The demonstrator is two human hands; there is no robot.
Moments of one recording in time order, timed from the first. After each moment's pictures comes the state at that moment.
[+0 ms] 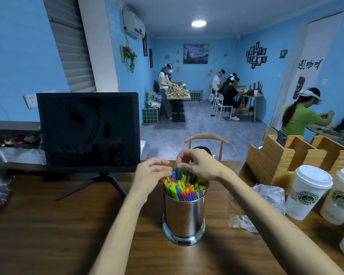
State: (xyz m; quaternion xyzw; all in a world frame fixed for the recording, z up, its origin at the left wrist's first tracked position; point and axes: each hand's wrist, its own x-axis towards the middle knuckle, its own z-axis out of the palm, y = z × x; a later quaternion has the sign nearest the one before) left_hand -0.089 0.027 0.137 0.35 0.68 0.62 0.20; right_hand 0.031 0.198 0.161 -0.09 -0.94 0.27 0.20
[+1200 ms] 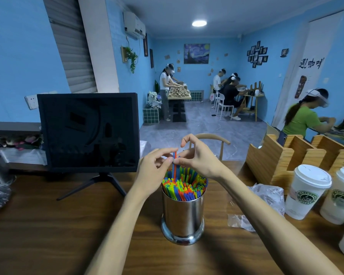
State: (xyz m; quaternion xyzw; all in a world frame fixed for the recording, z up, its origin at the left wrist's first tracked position) left_hand -0.080 0.035 0.151 0.50 0.65 0.57 -0.01; right_hand 0.041 0.180 0.174 -0.06 -0.82 0.50 0.27
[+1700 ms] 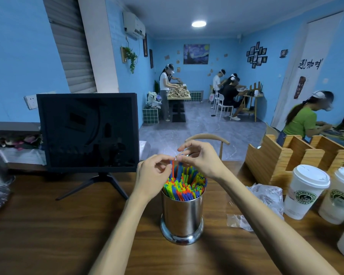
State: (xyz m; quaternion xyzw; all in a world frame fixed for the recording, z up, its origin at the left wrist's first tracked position) left_hand -0.081 0.035 0.134 0.47 0.70 0.53 -0.07; right_hand 0.043 0.186 0.166 -0.11 -0.80 0.50 0.32
